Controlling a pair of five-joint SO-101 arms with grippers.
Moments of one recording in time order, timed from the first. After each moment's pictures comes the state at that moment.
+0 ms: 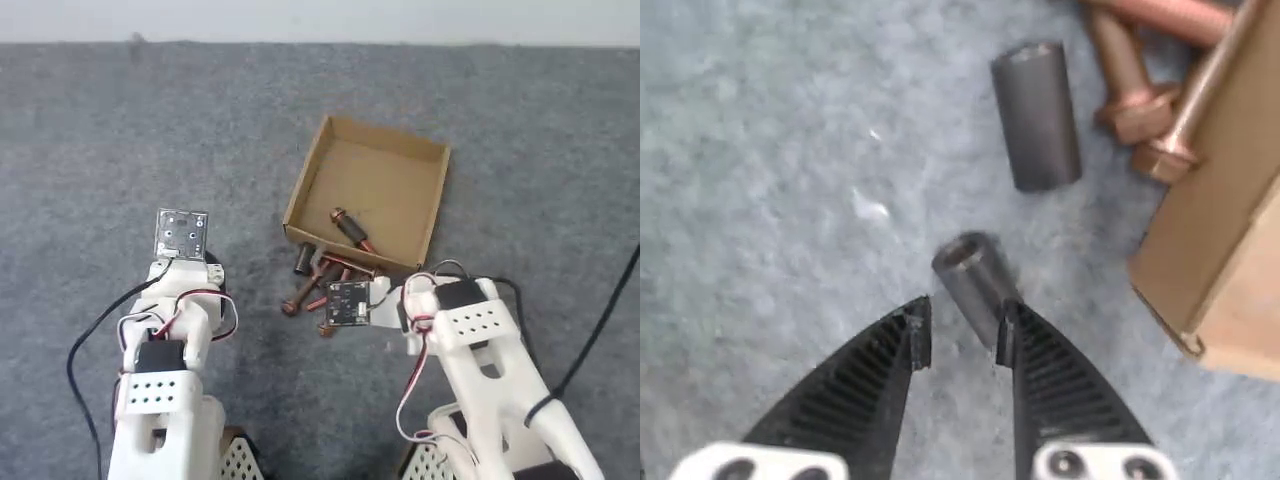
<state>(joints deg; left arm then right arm) -9.9 -65.4 89.0 31.3 -3.0 -17.8 -35.3 63.2 59.4 75.3</state>
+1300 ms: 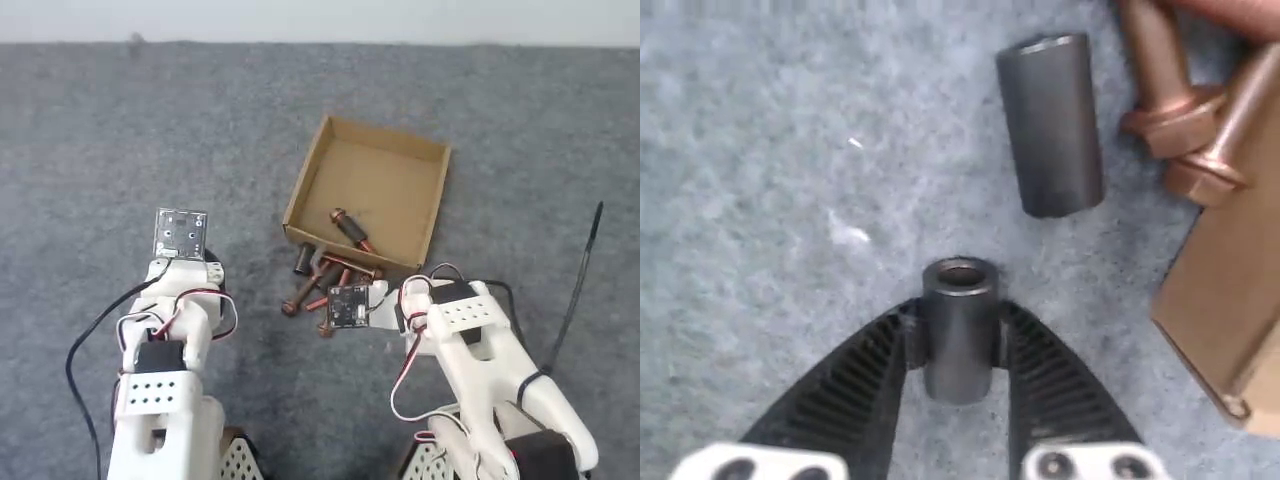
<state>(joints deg) -9.9 -65.4 89.0 30.4 -3.0 -18.0 -25.7 66.3 47.7 73.2</state>
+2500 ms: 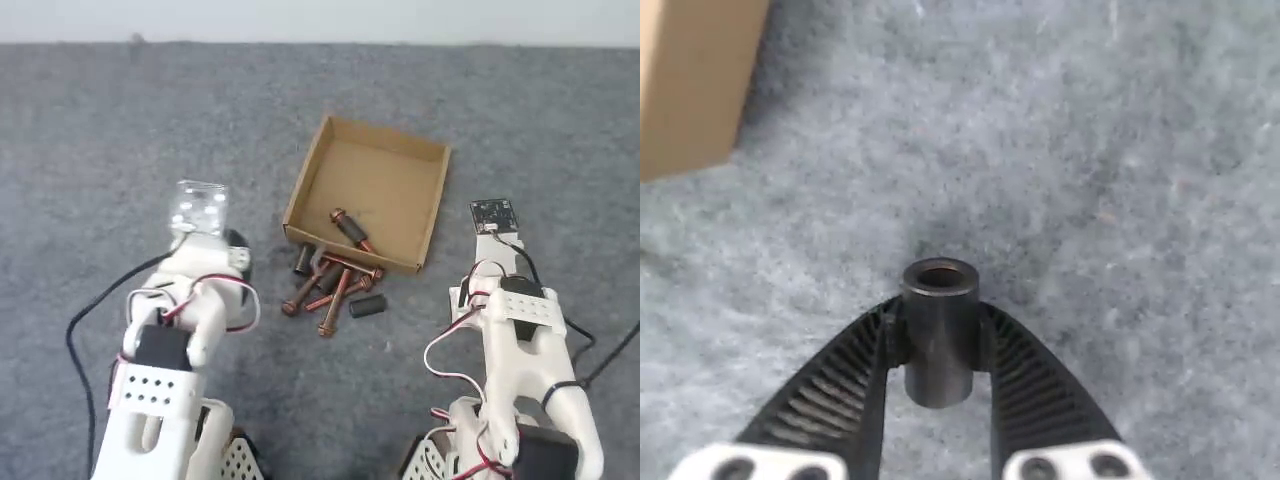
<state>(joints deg) 5.1 -65.4 71.1 48.9 2.5 6.8 -24.5 64.9 42.6 13.8</state>
